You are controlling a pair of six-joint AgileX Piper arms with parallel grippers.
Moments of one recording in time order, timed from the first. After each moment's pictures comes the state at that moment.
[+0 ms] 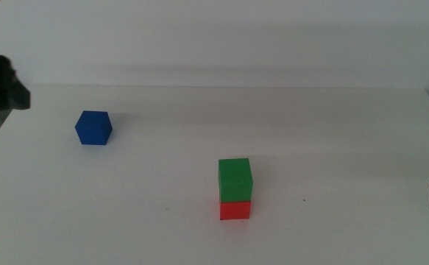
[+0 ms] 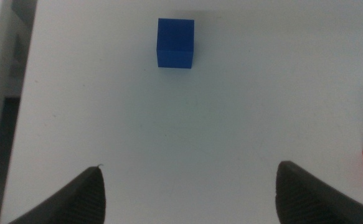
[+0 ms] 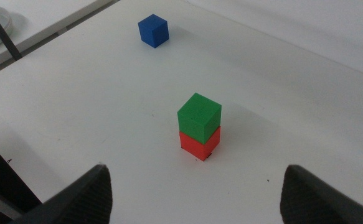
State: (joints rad) left arm 0.03 1.13 -1.17 -0.12 1.03 0.05; right arm 0.77 0.63 -0.94 -0.04 0.90 0.10
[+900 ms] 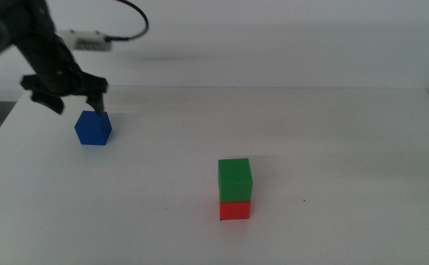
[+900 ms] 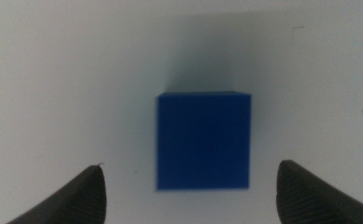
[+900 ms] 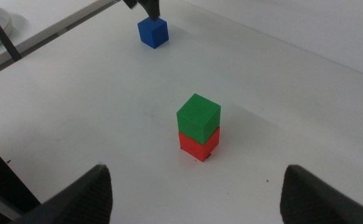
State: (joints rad) left arm 0.00 2.17 -1.90 -0.07 1.12 0.11; right arm 0.77 0.63 -0.94 -0.04 0.90 0.10
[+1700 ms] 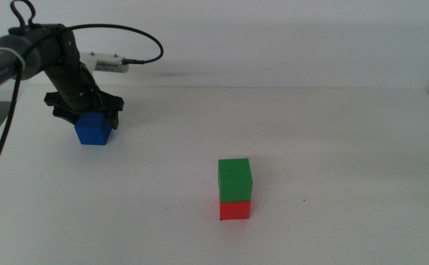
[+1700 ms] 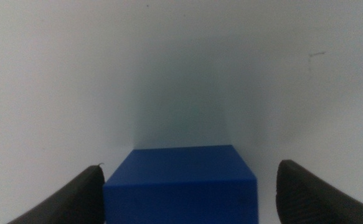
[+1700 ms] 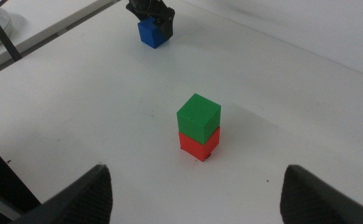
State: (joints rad) left arm -0.03 2.30 -1.90 -0.06 0.98 0.11; right arm 0.77 0.63 -0.94 -0.04 0.90 0.10
